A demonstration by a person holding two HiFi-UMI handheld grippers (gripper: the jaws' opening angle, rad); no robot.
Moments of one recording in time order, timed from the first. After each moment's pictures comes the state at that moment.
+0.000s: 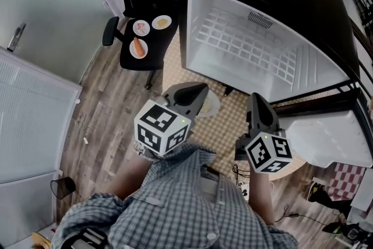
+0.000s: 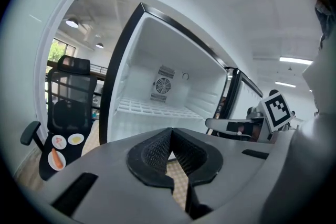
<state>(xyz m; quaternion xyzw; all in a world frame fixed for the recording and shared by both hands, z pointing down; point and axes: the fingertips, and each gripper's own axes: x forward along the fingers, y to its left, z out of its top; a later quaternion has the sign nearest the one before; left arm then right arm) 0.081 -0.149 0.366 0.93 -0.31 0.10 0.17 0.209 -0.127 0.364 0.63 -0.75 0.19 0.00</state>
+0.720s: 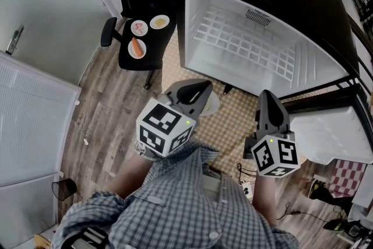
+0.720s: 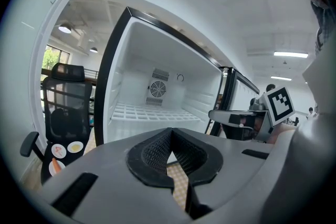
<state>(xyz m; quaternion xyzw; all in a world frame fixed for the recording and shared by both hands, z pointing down) 0.091 -0.147 0.353 0.94 -0.30 0.11 0.14 0.225 -0.120 0.334 0.66 -0.74 0.11 0.03</state>
